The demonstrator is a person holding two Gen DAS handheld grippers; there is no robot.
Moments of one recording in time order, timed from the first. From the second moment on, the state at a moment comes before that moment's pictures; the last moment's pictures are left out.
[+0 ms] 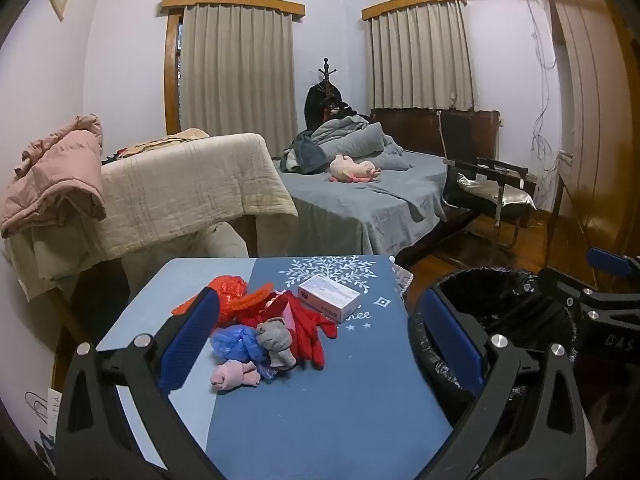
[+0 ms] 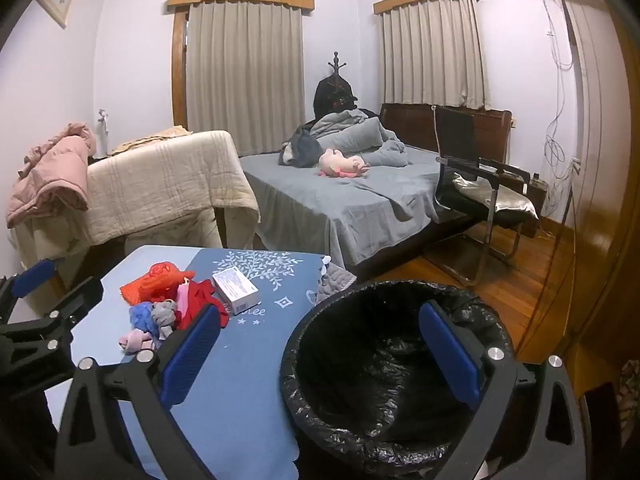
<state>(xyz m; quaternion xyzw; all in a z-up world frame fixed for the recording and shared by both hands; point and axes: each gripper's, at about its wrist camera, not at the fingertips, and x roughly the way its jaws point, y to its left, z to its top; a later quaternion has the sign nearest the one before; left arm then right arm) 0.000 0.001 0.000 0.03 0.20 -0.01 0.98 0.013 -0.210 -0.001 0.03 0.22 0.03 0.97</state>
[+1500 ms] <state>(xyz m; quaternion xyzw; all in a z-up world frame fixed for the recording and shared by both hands) 0.000 0.002 0.001 0.02 0.19 -0.01 0.98 0.016 -0.208 -0.004 0.03 0.23 0.03 0.97</state>
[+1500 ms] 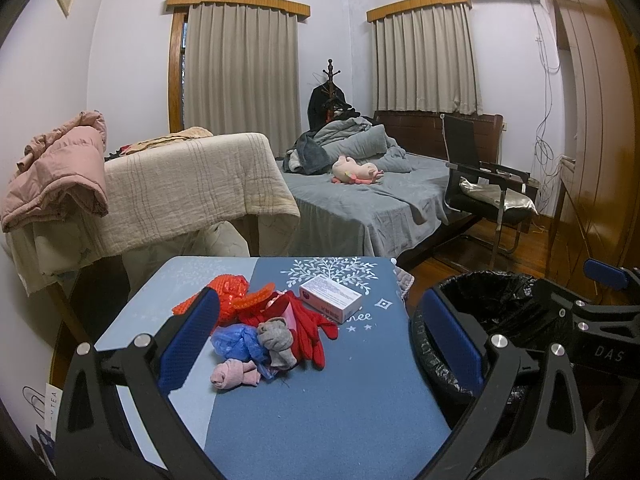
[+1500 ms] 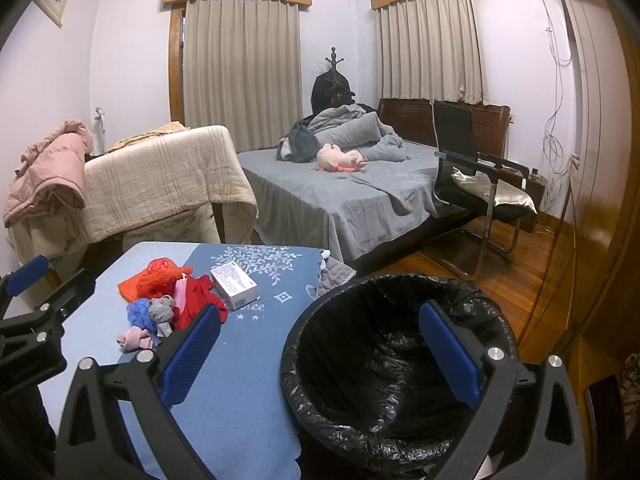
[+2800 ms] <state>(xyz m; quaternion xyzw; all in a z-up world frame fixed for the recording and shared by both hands) -0.002 0.008 0.004 0.02 0.19 -0.01 0.98 0.019 -0.208 -0.008 0.03 0.23 0.03 0.97</state>
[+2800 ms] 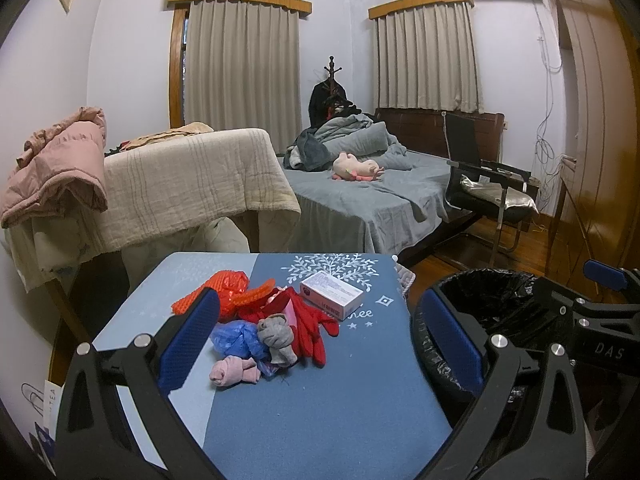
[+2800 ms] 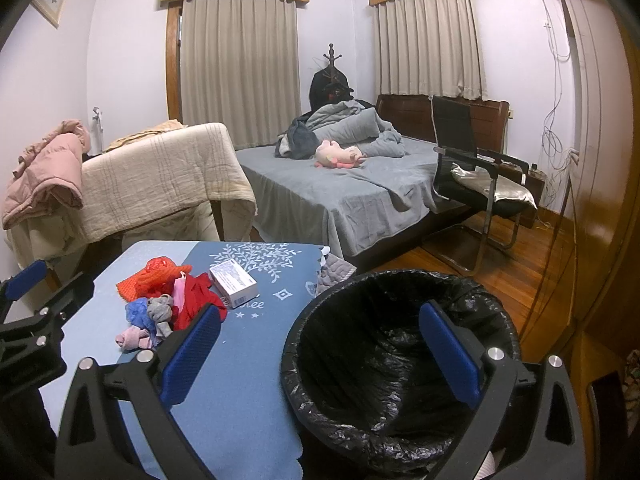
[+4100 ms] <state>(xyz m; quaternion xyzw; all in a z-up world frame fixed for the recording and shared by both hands) 0.067 0.158 -0.091 0.01 0.25 0.12 0.96 0.129 -0.042 -0.094 0.00 0.28 0.18 0.94</state>
